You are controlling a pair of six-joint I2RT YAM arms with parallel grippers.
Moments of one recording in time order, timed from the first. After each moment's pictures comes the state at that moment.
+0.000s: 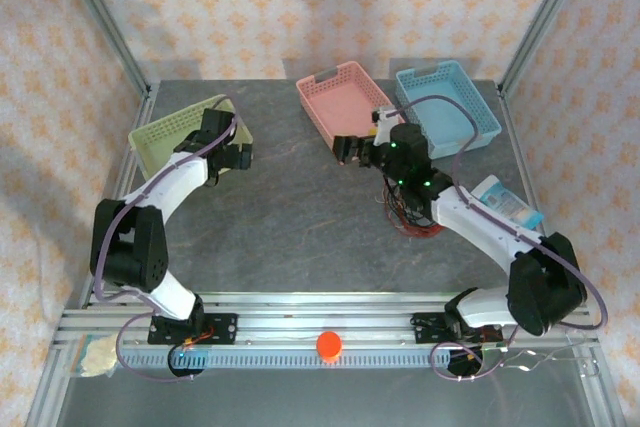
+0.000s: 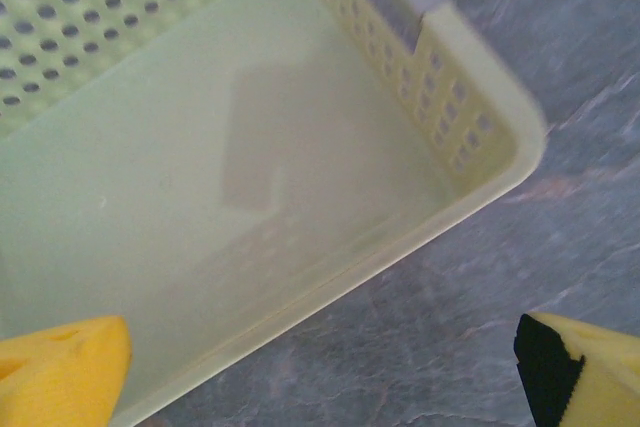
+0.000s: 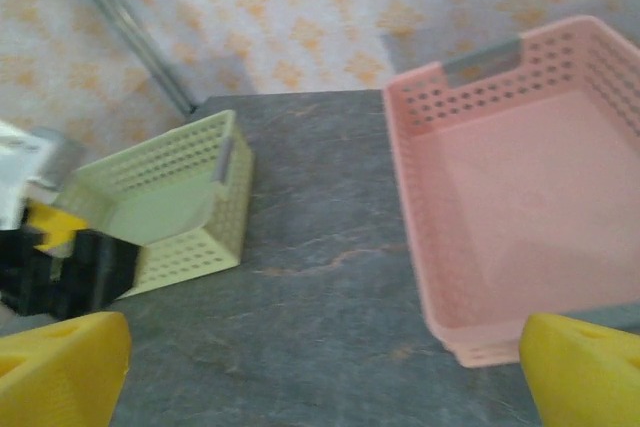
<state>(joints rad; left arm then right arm) -0.12 1.60 1.11 -0.44 -0.25 -0.04 0.55 1.35 0.93 0.13 -0.09 0.35</state>
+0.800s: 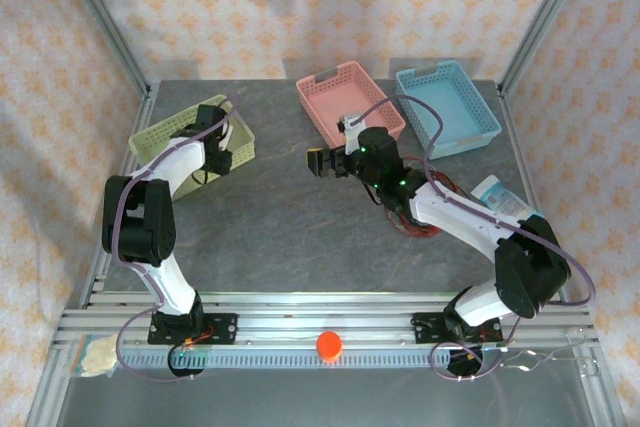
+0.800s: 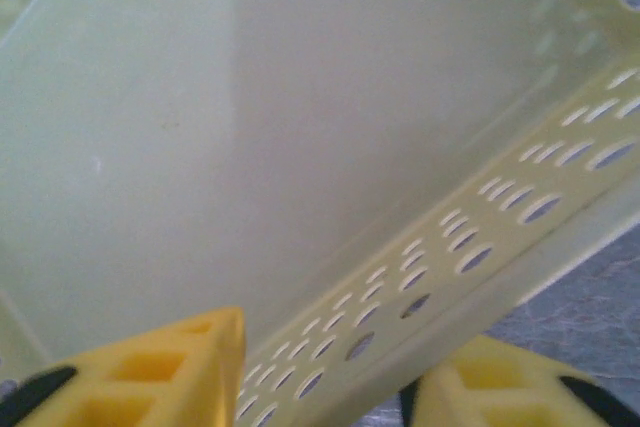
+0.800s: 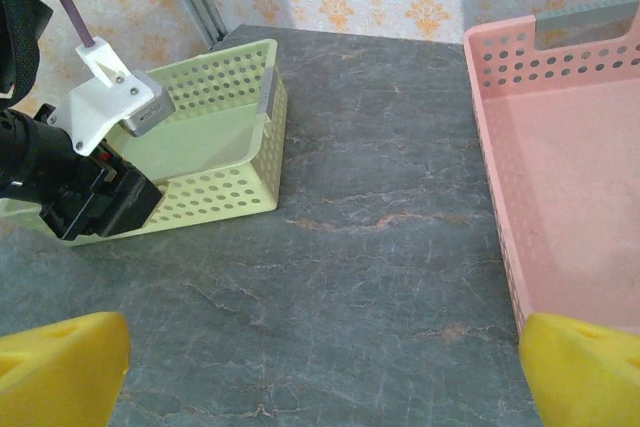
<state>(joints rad) -0.03 1.76 1.24 -0.61 -0.20 0.13 0.67 1.45 1.00 0.07 -0.04 0.27</state>
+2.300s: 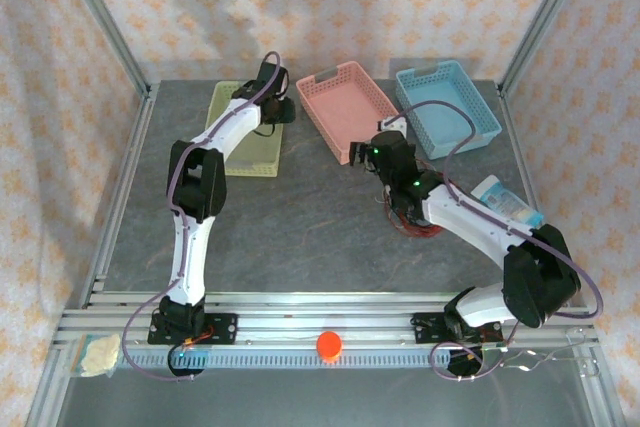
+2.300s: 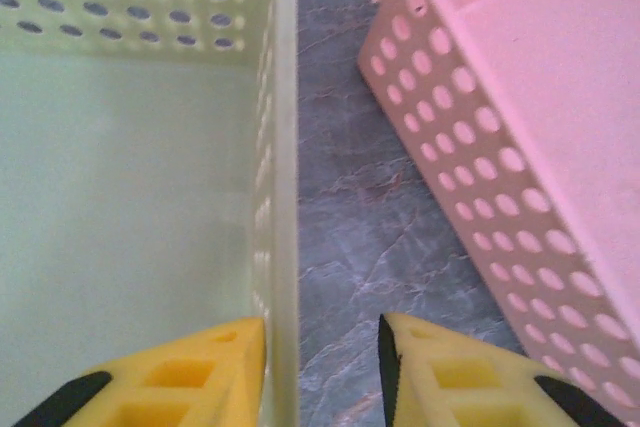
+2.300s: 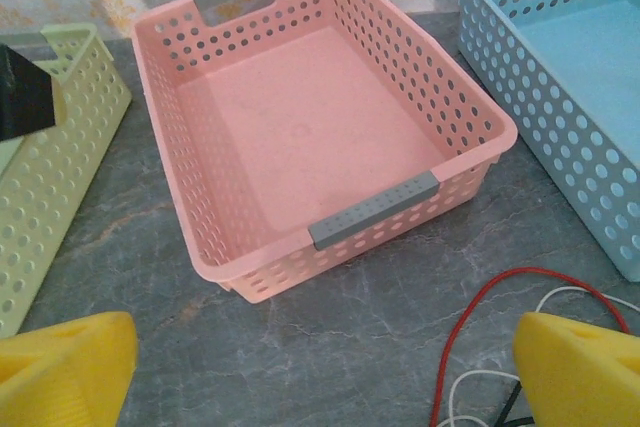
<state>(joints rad) -0.24 2.29 2.02 -0.63 -0.01 -0.34 0.58 1.39 0.95 -0.12 0.39 0.38</state>
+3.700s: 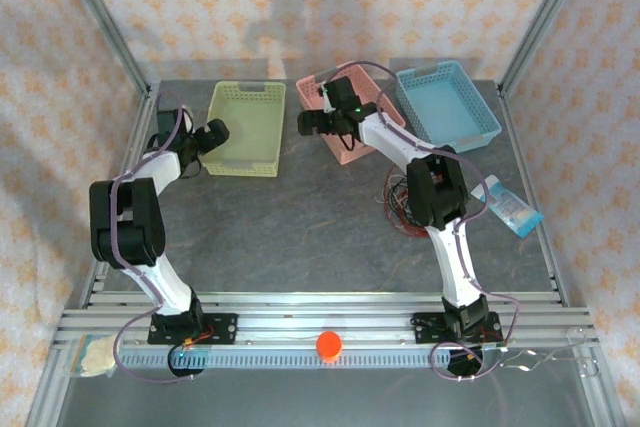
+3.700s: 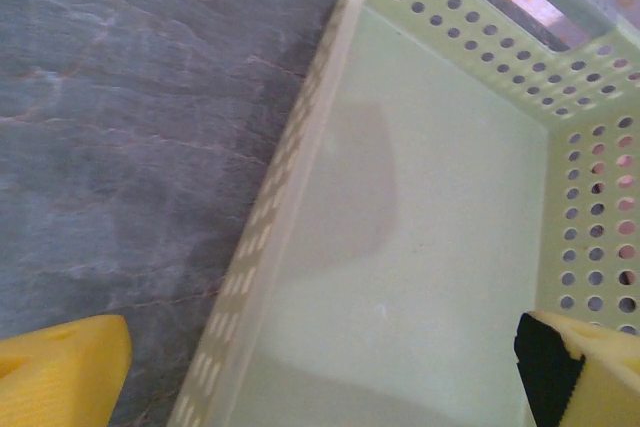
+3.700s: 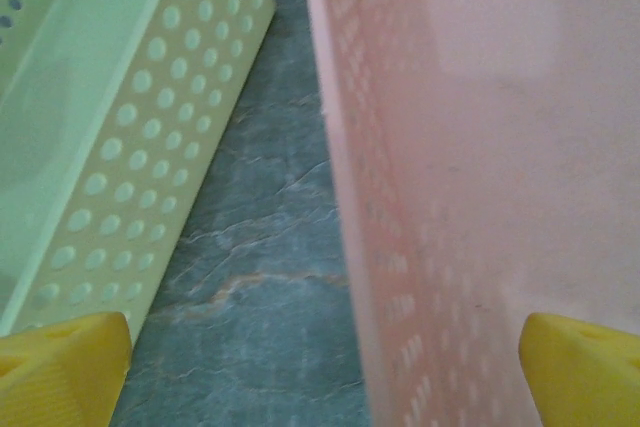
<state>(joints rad) 0.18 1.74 1.08 -0.05 0.21 -0.46 0.51 2.28 1.95 -0.47 -0.13 0.31</state>
